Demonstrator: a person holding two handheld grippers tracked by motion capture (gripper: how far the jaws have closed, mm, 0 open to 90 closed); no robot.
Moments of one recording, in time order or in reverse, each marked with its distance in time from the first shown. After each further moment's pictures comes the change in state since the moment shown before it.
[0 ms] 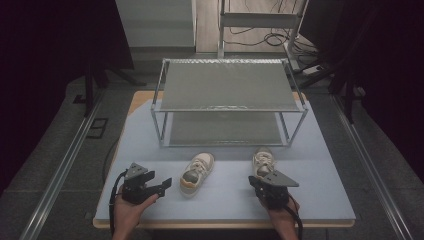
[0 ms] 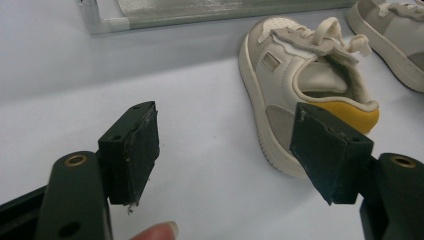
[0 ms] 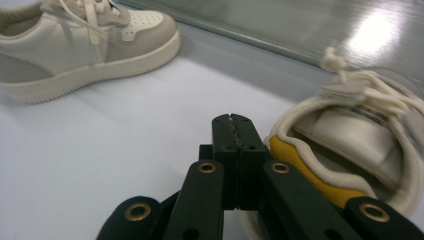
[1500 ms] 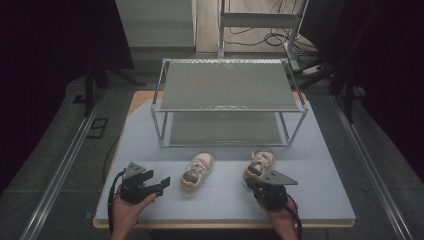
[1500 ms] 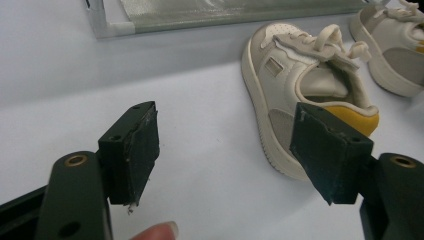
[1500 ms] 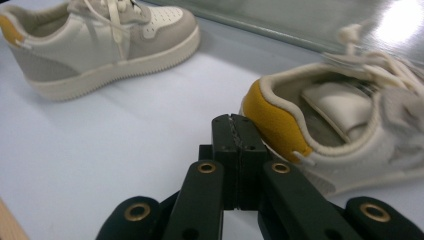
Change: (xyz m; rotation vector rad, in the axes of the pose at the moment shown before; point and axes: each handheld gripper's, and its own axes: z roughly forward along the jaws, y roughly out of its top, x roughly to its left) left arm 0.003 0.001 -0.002 -0.009 -0.002 -0.010; right arm 0.003 0.003 -0.001 0.031 0.066 0.019
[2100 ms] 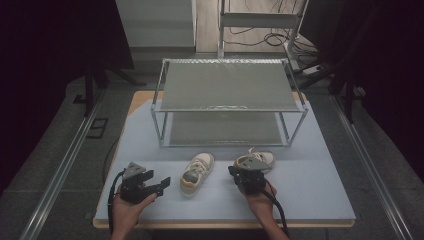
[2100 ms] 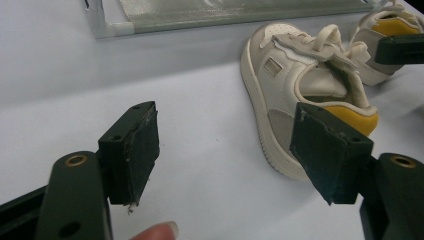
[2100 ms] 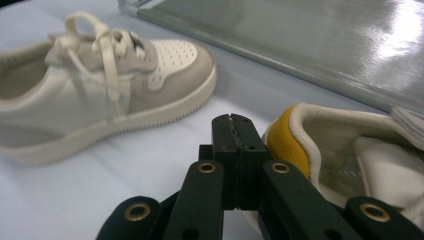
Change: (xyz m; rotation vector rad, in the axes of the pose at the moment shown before) left arm 0.000 0.000 0.000 -0.003 -0.002 -0.001; right arm 0.020 0.036 0.055 0.005 -0.010 -0.024
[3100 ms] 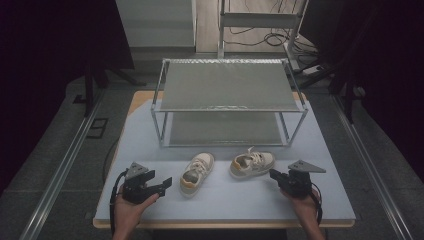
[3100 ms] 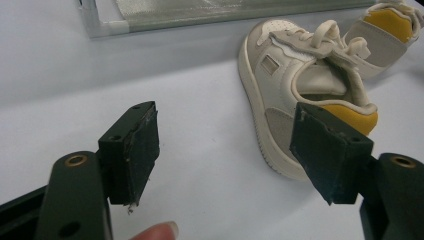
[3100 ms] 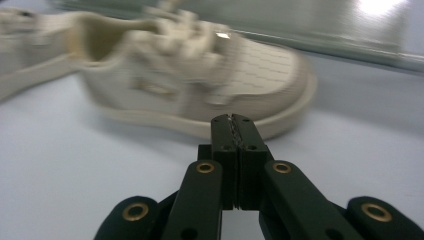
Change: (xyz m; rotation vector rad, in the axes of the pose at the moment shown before) left arm -0.003 0.000 0.003 0.009 0.003 0.013; right arm -0.095 -0.047 -0.066 -0.002 -0.006 0.147
